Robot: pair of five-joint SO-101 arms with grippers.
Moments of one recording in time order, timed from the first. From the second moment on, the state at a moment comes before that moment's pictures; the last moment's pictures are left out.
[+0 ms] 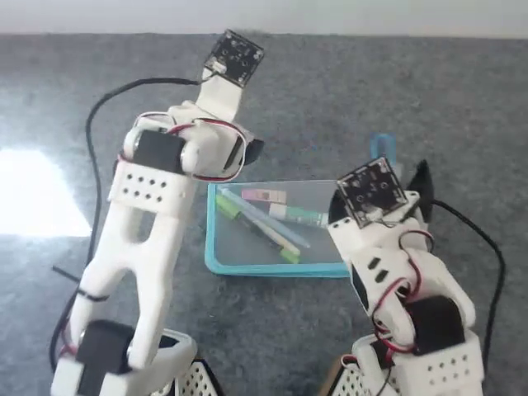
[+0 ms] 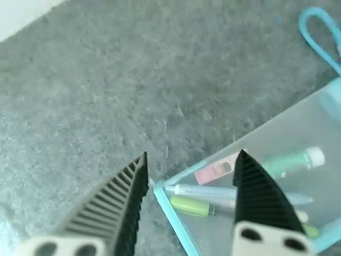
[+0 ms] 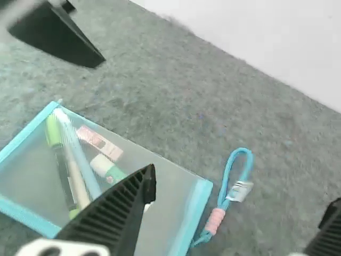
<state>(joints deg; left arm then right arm) 9.1 -14.8 7.7 71.8 -8.9 -18.7 -73.6 48.5 65.5 15.1</state>
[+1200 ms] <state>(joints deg) -4.1 -103.1 93.7 57.5 -3.2 9.6 -102.9 92.7 68.2 29.8</state>
